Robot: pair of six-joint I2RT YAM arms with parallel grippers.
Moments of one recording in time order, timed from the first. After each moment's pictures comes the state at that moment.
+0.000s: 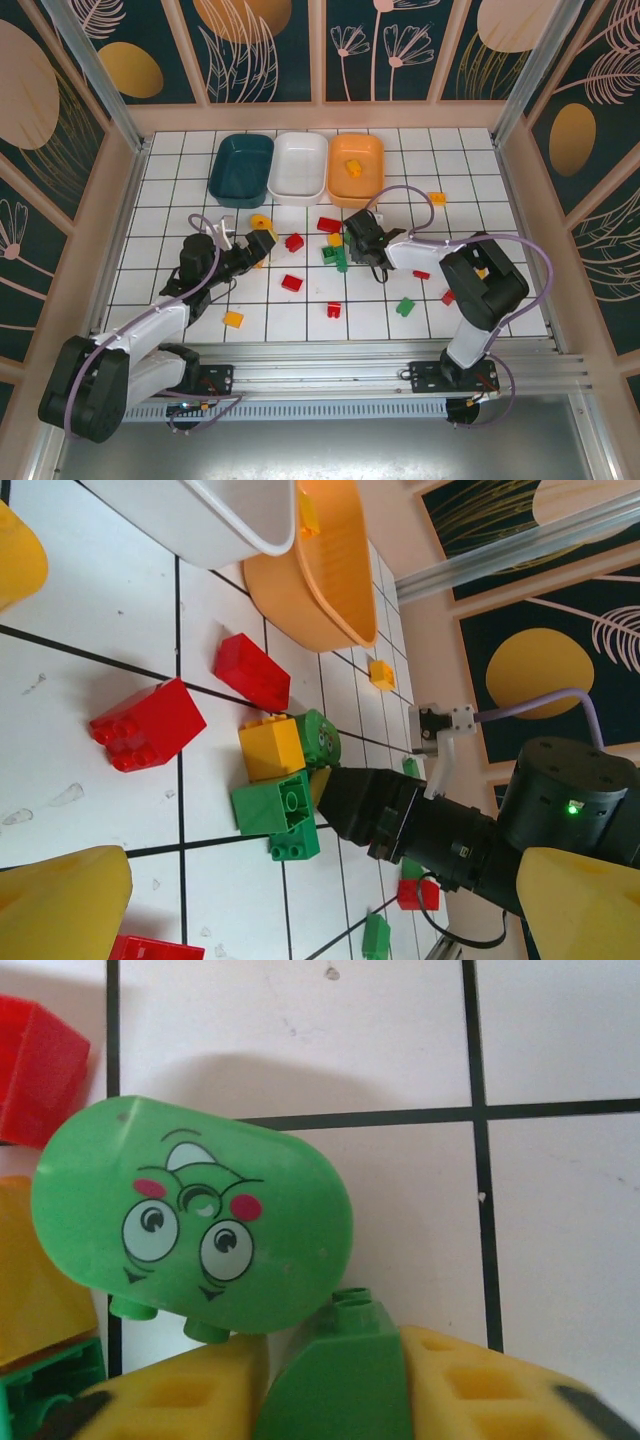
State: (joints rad) left arm -0.33 1.08 0.33 0.42 0.49 -1.01; right arm 0.68 1.71 0.90 -0.27 0.29 0.59
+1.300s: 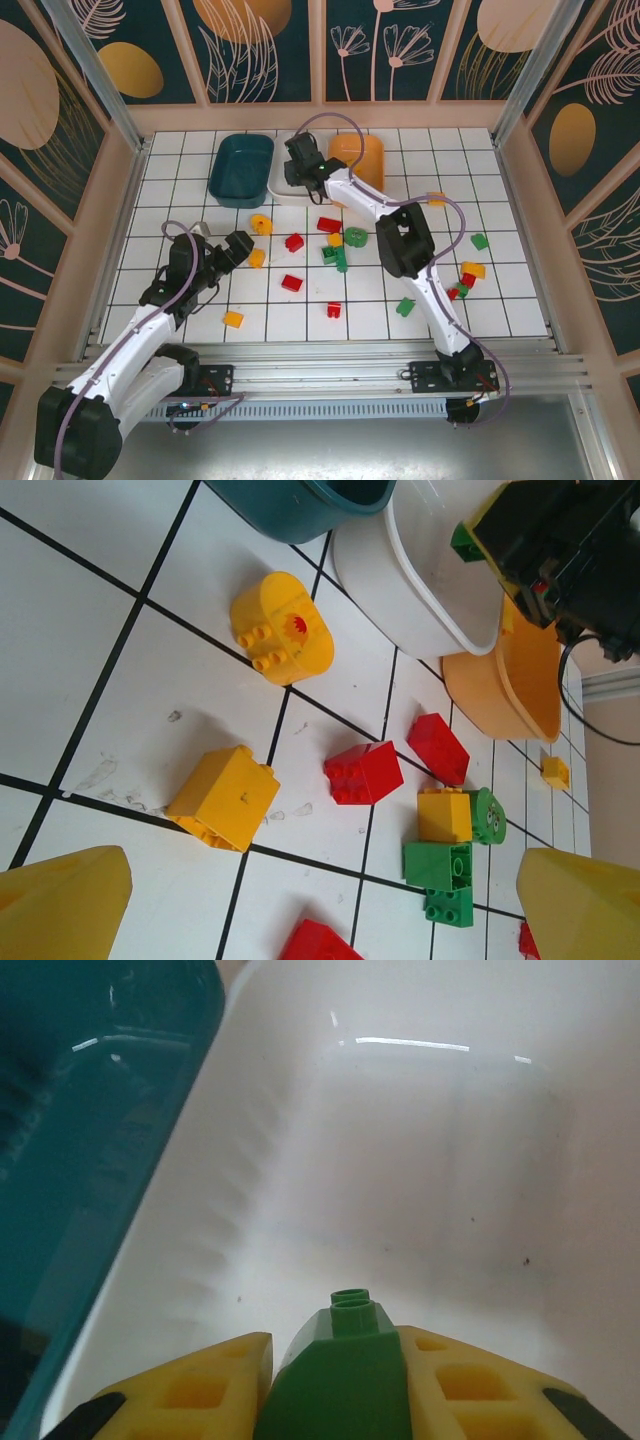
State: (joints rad) left arm -0.29 0.86 0.44 -0.17 0.15 -0.94; right arm 0.67 2.48 2.24 -0.48 0.17 0.39
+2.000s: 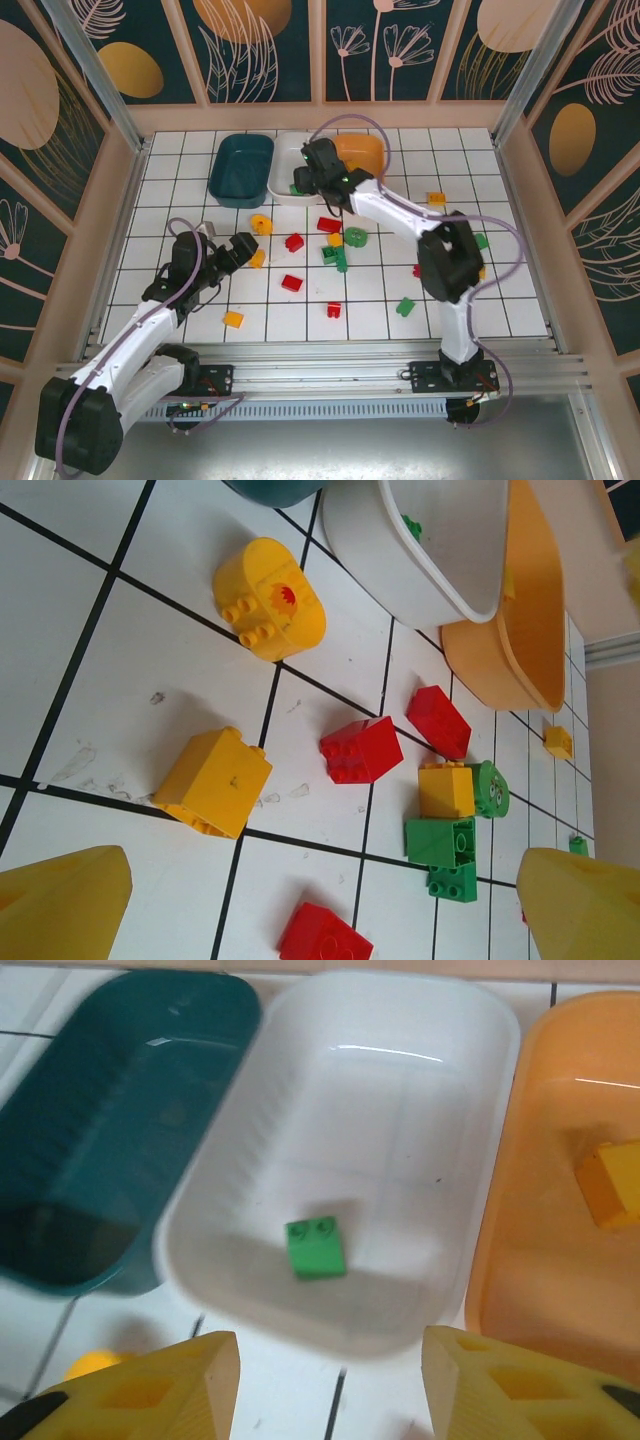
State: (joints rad) left arm -0.29 0.91 0.44 -0.15 0.21 -0.90; right arm 0.73 1.94 1.60 -0.32 0.21 0.36
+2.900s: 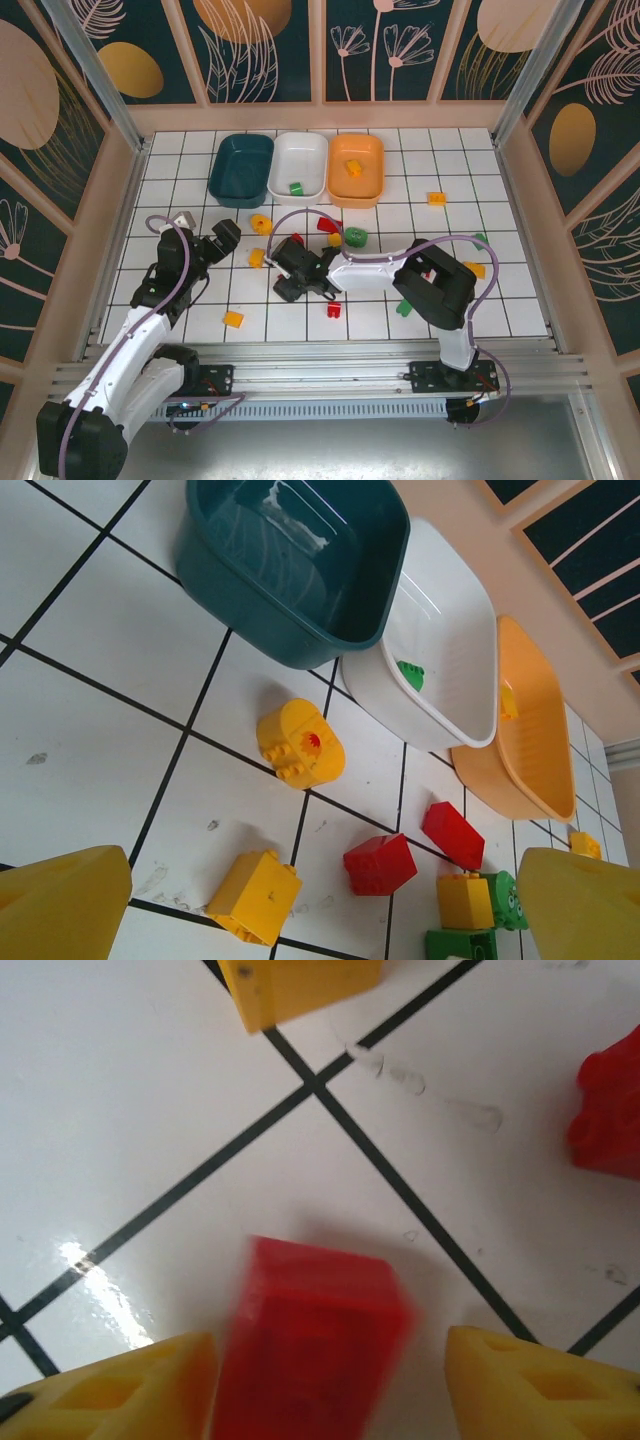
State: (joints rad) left arm -0.23 0.81 0.50 -0.19 0.03 -0.83; right arm 1.08 1.94 1.17 -0.25 0.11 0.09
